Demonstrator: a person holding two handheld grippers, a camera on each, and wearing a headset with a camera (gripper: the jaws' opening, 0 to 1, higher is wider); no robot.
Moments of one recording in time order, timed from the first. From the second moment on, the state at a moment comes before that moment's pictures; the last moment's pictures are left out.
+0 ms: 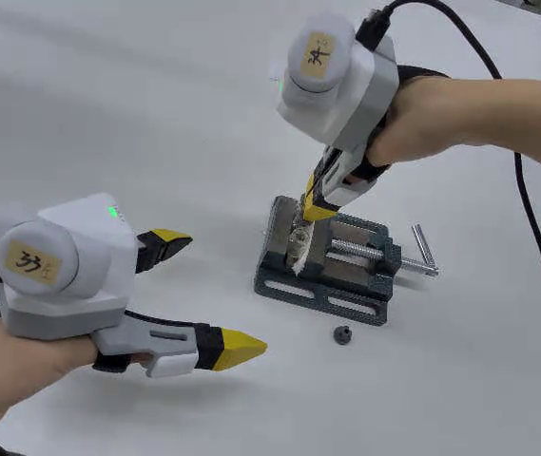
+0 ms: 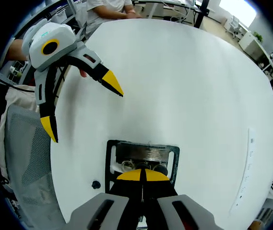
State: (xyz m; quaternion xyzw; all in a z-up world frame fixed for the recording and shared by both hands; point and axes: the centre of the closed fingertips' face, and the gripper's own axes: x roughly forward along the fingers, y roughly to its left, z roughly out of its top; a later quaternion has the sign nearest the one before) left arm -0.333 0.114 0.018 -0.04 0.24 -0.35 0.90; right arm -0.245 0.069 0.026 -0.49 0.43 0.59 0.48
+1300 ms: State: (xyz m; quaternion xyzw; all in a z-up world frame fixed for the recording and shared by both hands) left arm -0.339 0.134 0.057 -0.02 0.21 -0.32 0.92; right arm -0.251 0.068 0.027 -0.48 0.40 0.60 0.49
